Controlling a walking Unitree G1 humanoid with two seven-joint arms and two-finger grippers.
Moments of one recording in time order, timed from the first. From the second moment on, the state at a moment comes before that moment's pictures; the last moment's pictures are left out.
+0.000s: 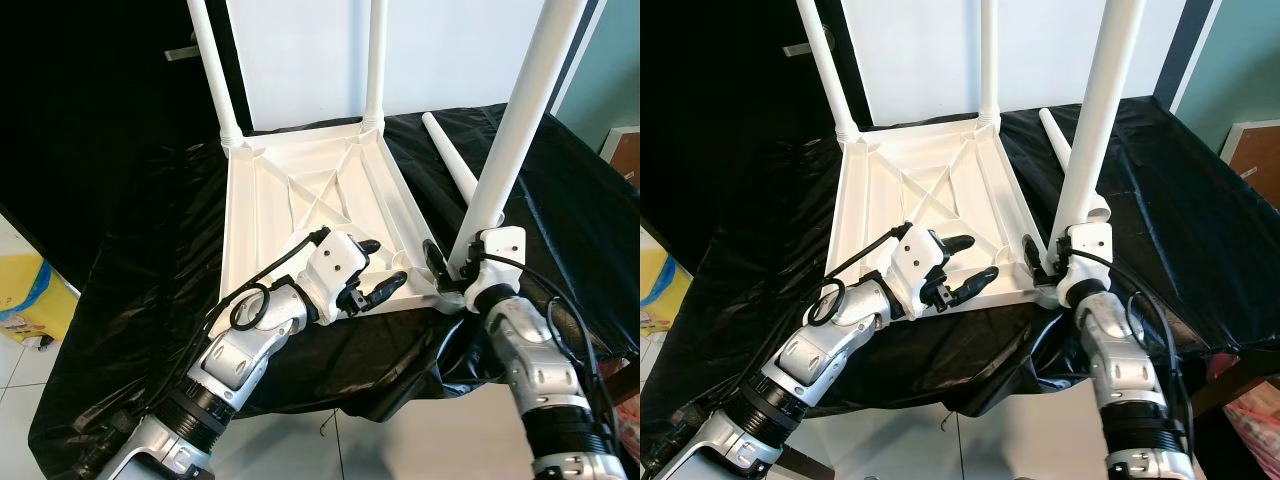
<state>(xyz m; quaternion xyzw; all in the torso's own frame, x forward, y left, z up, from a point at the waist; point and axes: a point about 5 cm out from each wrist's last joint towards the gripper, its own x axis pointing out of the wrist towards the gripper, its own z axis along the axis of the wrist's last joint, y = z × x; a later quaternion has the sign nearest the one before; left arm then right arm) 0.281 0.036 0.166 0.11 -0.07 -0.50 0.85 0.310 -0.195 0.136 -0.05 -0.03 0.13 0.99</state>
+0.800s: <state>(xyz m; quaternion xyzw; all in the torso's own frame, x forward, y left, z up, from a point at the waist) 0.279 0.041 0.170 0.09 -0.07 -0.51 0.86 0.319 -0.211 0.135 -0.09 0.00 0.30 0.95</state>
